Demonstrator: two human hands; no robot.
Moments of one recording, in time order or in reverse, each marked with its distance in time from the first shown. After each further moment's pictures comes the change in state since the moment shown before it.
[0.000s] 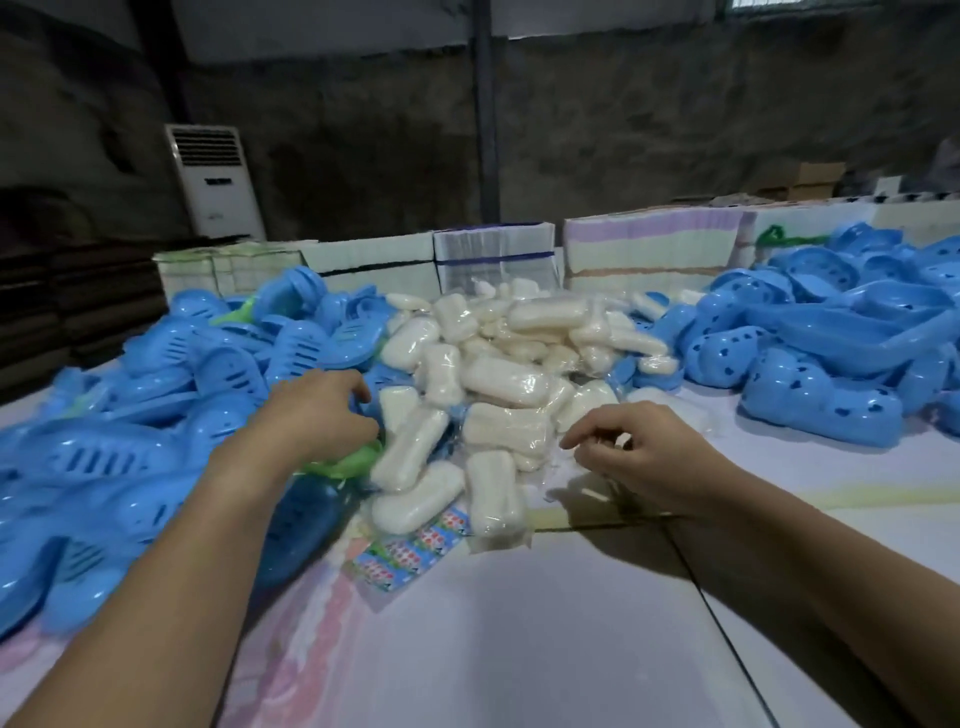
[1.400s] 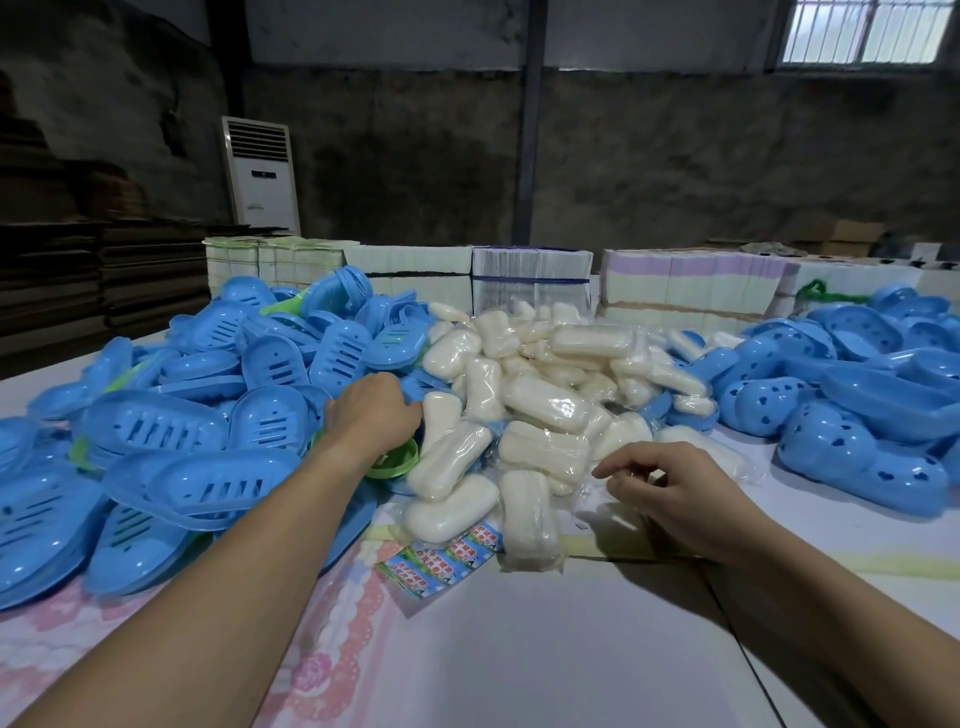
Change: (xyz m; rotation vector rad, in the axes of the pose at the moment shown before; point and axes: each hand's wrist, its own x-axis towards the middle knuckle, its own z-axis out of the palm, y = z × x) left_hand 0.056 -0.010 0.050 -0.162 0.207 -0.088; right_hand -0.001 -0.005 0.006 0.033 0.008 0.099
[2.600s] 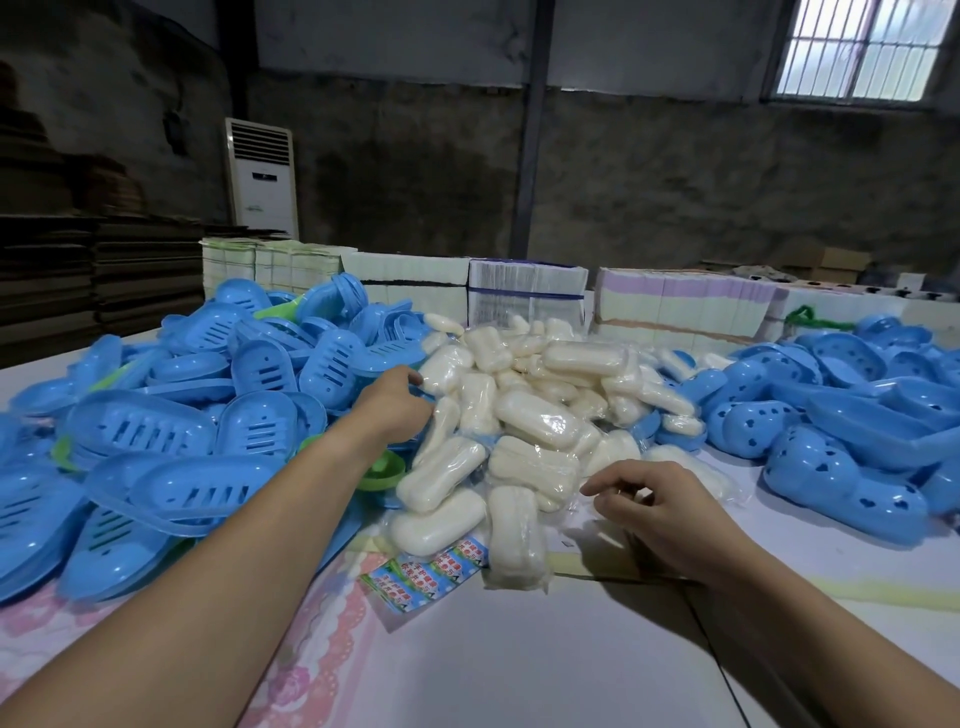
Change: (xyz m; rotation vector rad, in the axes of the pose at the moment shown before) left_hand 0.008 0.023 -0.002 -0.527 -0.164 -0.093; right_hand -0.001 -0.001 0.002 0.062 0.012 0.041
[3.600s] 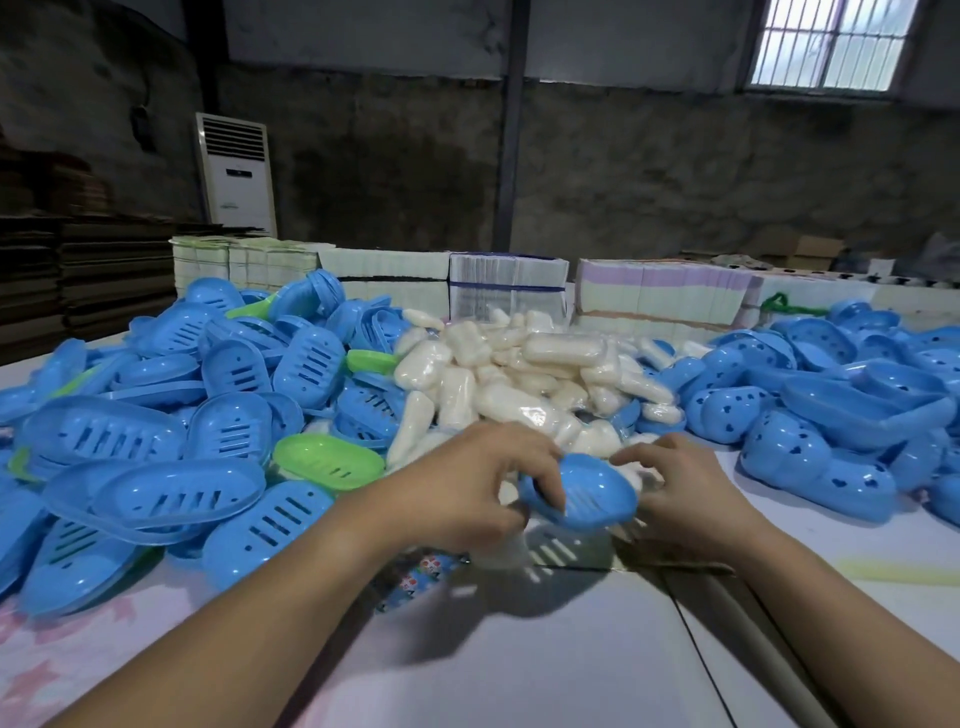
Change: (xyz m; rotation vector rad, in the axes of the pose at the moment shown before) left_hand -0.124 0.043 0.019 0.015 -0.449 0.901; right_hand 0.008 0.025 -0.024 -0.457 0.022 0.182
